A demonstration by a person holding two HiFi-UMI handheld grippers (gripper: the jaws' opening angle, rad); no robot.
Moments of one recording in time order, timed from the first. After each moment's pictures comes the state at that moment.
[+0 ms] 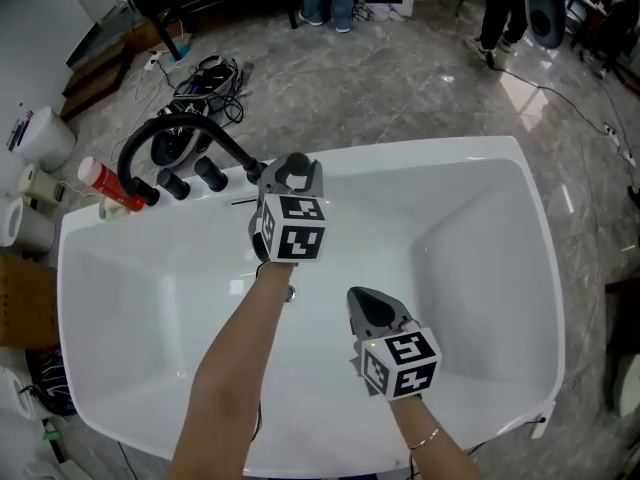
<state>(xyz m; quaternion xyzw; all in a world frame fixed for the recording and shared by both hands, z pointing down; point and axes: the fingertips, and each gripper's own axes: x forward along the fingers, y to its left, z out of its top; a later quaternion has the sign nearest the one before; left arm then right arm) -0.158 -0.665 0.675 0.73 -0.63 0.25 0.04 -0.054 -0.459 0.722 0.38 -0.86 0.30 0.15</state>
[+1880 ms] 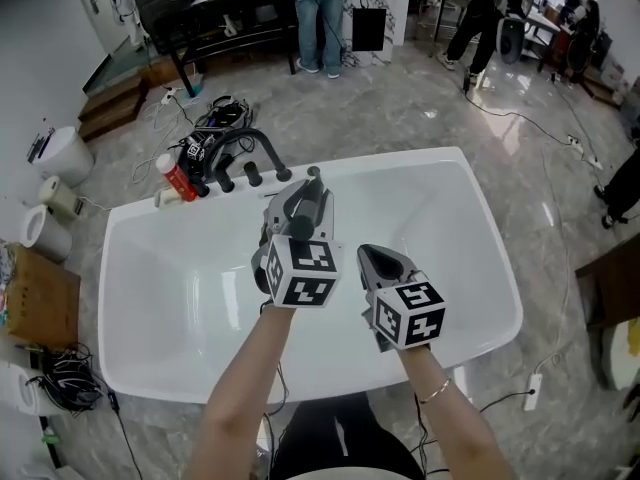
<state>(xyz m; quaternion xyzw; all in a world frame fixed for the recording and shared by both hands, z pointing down) -0.087 -0.267 0.298 0.76 -0.61 0.22 -0.05 -0.011 -0.199 0.372 0.41 -0.88 0.20 0.10</state>
